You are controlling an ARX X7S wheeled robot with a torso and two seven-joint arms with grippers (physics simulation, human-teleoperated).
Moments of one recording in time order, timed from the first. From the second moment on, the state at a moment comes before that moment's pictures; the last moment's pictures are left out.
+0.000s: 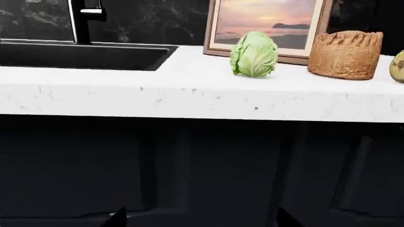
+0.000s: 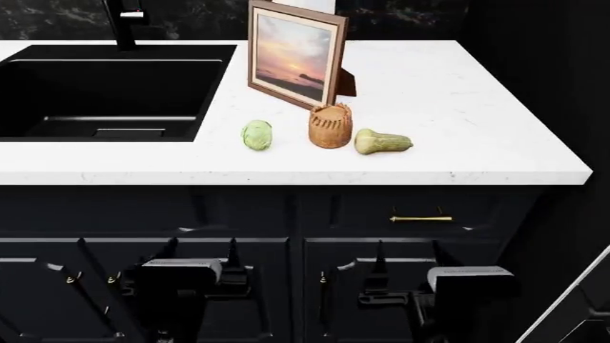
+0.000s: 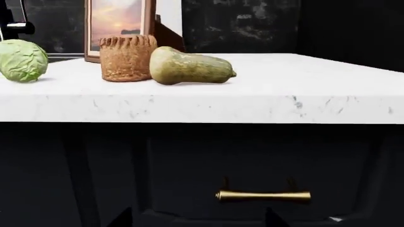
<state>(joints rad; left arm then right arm) -0.04 -0.14 0.10 0.24 -0.19 -0.27 -0.11 -0.01 0.14 -0.10 -0.28 0.15 0.24 0.12</state>
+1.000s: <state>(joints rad) -1.33 -0.44 -0.06 0.42 -1.14 -1.53 -0.31 1.12 0.73 0.18 -0.61 1.85 1.42 0.95</state>
